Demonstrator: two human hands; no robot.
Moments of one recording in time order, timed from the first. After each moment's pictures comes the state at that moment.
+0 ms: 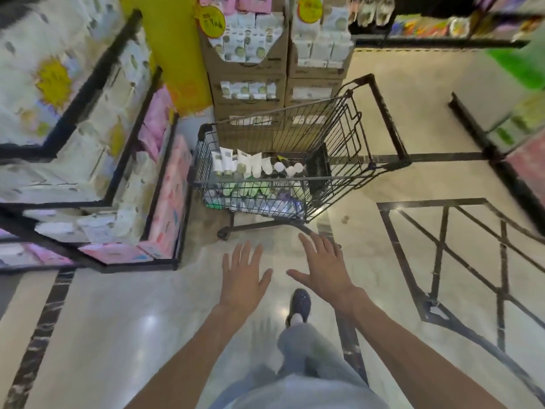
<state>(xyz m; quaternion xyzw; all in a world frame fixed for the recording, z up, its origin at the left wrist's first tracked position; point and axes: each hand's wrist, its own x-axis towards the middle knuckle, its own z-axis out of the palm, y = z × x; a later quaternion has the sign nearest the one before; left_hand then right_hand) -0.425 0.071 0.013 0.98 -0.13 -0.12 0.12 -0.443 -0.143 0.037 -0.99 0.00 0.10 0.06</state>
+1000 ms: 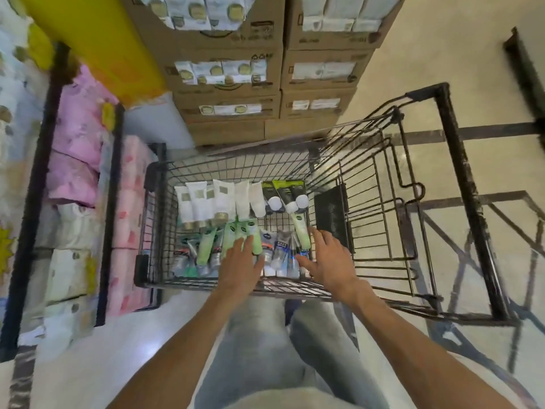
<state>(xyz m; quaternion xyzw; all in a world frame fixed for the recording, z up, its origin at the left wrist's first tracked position) 0.050 -0.041 -0.086 0.93 -0.06 -0.30 0.18 0.012 -0.265 -0.057 -0.95 0.12 0.23 0.15</state>
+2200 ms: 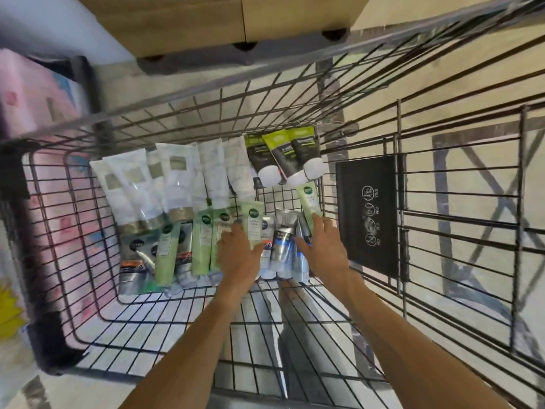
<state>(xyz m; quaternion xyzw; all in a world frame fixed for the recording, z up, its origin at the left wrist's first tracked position) 0.131 -0.091 -0.313 0.89 0.12 -0.41 0.19 0.085 -0.275 -0.307 -0.86 0.27 0.36 0.24</state>
